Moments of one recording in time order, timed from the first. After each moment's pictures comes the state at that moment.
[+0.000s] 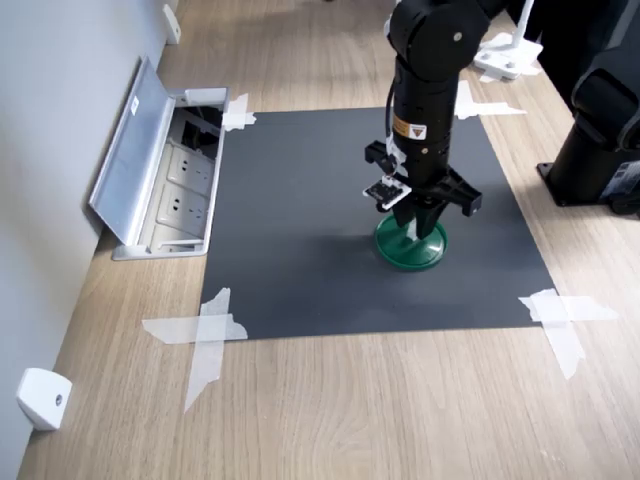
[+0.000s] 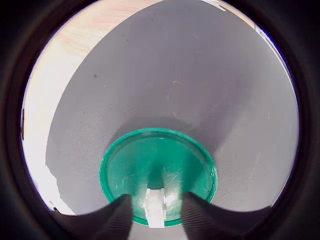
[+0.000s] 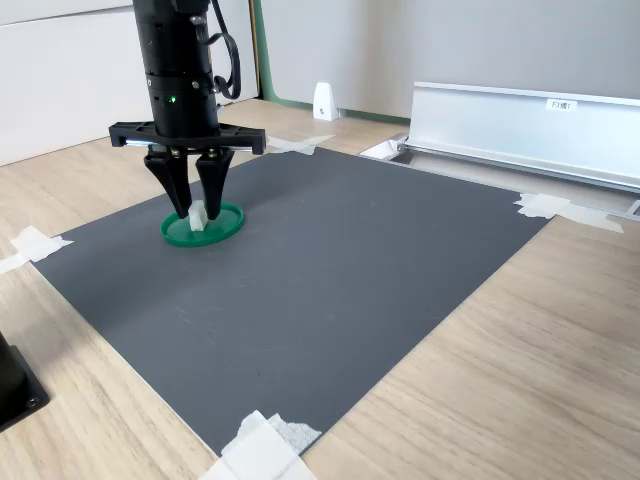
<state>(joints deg) 15.1 91.2 -49.2 4.4 46.5 -25.6</state>
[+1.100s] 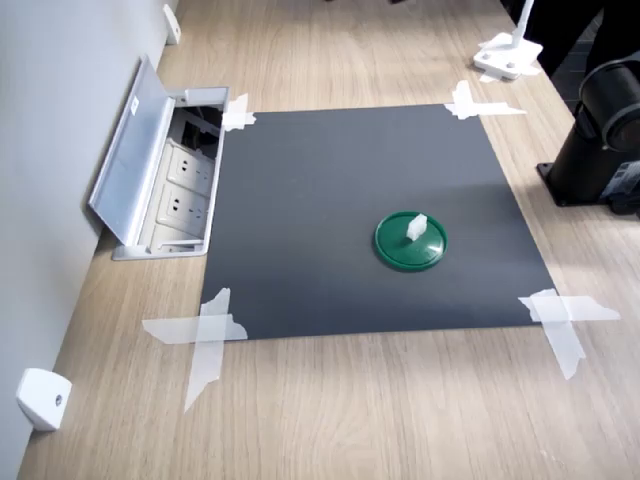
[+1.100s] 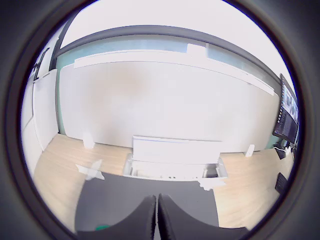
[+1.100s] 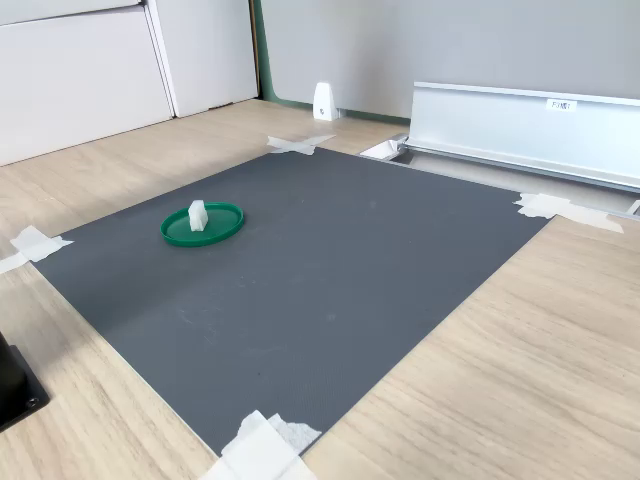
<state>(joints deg) -5.4 33.1 -33.7 9.8 22.5 -15.5</state>
